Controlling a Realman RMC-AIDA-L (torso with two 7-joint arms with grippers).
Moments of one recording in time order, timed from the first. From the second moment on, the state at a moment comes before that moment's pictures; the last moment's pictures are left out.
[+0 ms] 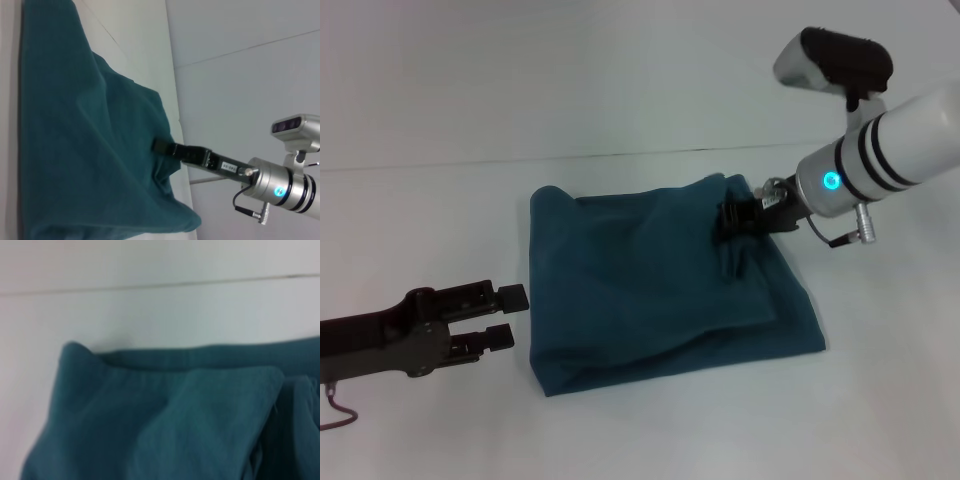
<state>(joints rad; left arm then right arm) -0.47 -2.08 0.61 0.79 2.02 1.73 -2.54 1.01 2.03 -0.92 -0.48 -2.56 -0.99 2.73</state>
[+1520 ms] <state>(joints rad) -0.47 -2.08 0.61 0.79 2.01 1.72 -2.54 0.97 2.02 -0.92 -0.57 -2.73 -0.97 2.82</state>
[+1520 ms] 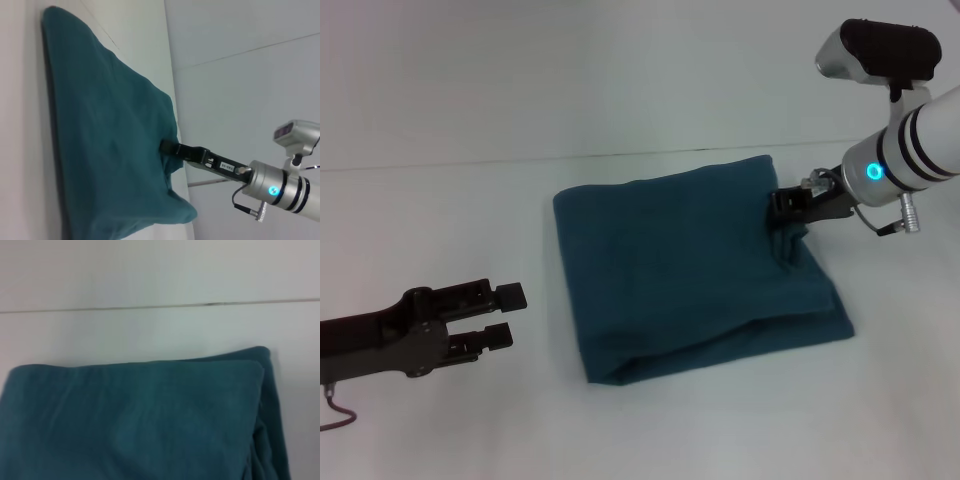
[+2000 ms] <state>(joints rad) -0.47 -2.08 0.61 0.78 2.01 1.72 -2.54 1.01 2.04 -0.93 -0.53 -2.83 -0.93 2.86</state>
